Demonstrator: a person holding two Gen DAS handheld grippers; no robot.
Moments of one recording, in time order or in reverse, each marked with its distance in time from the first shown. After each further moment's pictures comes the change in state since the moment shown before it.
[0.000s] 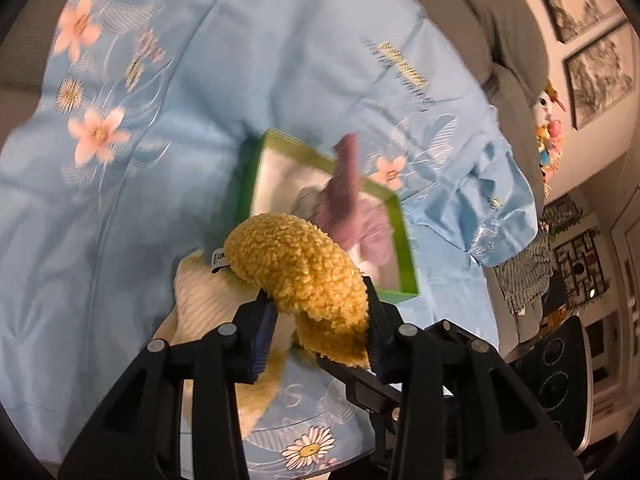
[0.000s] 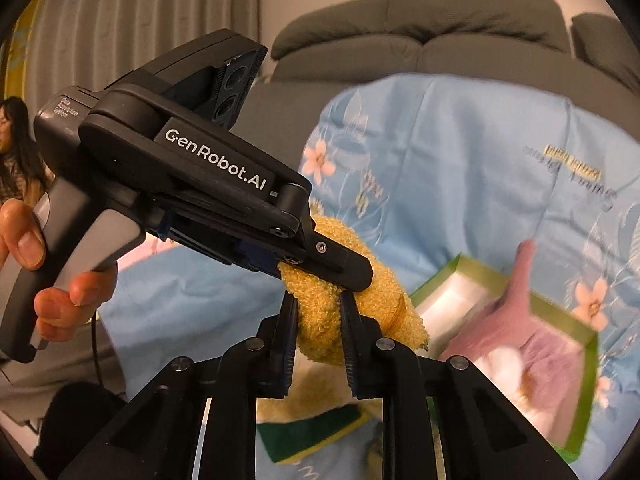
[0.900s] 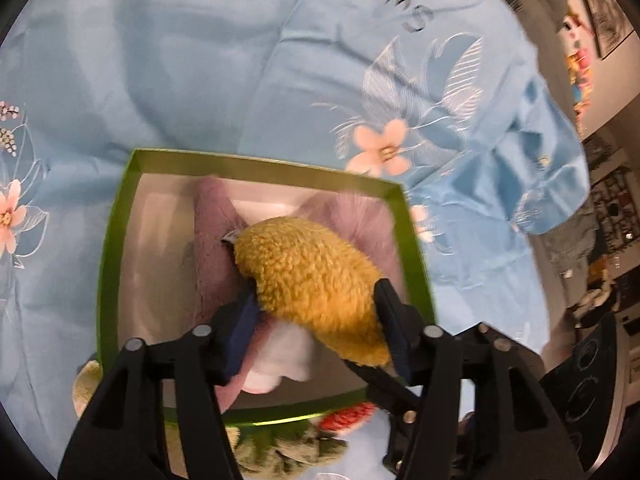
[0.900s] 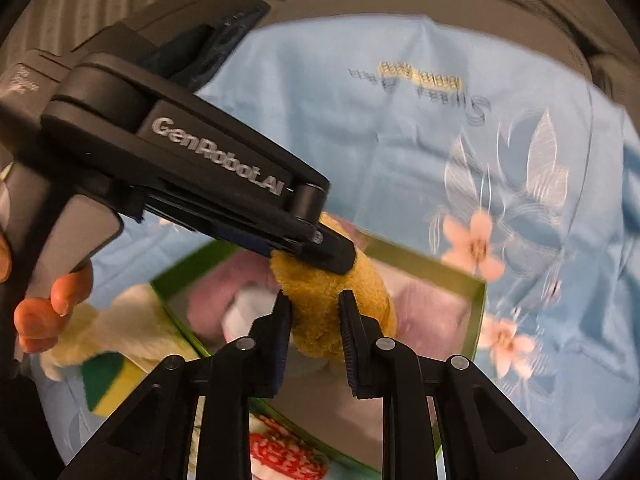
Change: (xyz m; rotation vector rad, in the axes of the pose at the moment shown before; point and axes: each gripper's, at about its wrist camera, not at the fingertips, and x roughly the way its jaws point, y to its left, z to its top) left arm 0.186 -0.068 0.057 0.155 0.154 0.141; right arm 0.002 -0.161 -0.040 0.157 0.143 -0.262
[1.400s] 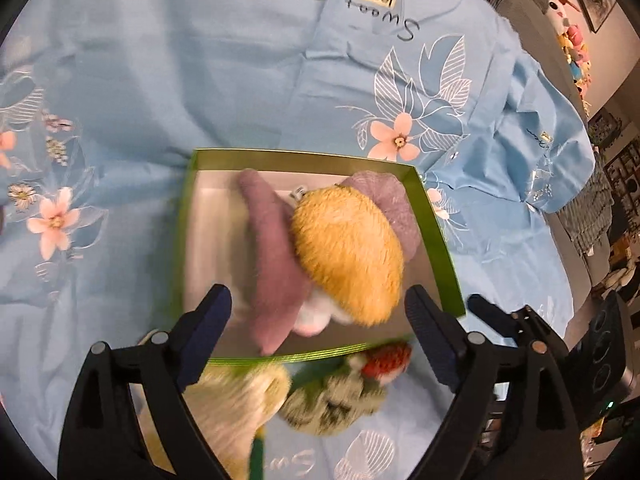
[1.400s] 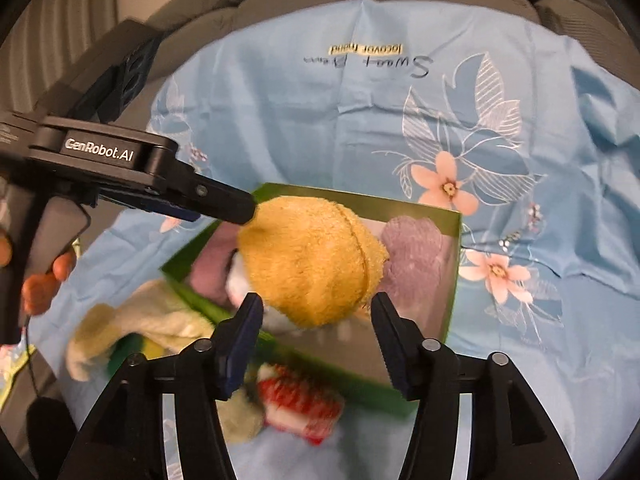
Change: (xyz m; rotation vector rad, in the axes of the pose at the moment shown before) left arm -0.062 0.012 -0.037 0.086 -0.043 0.090; right arm -0.041 -0.012 -0.036 0.179 -0.007 0.000
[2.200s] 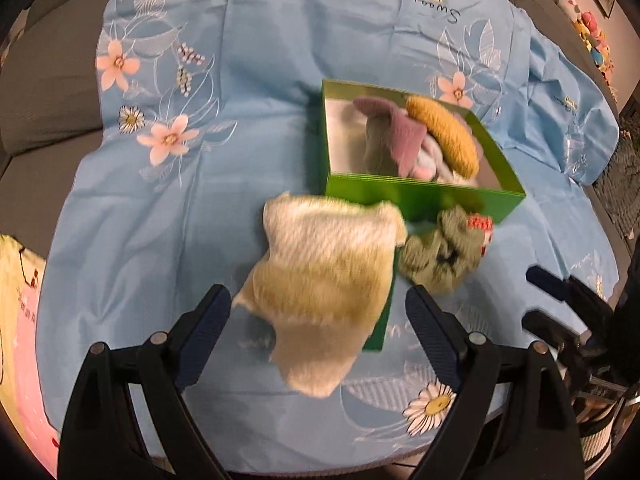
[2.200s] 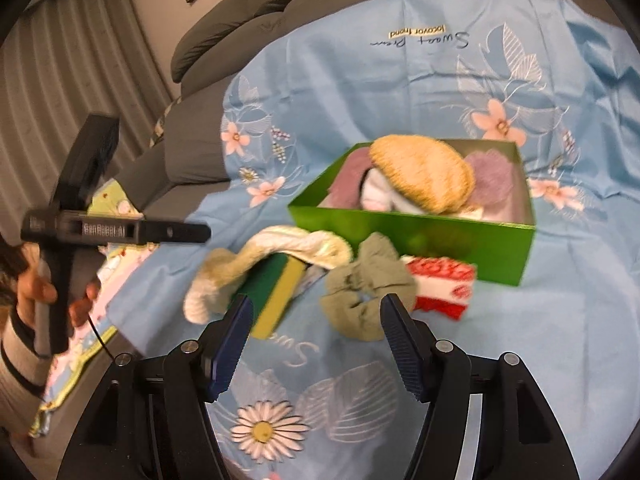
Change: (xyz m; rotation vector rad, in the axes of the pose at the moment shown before) left arm -0.064 0.059 -0.147 -0.011 -0.050 0.200; right arm -0.056 0.068 -0.076 0.110 0.018 0.218
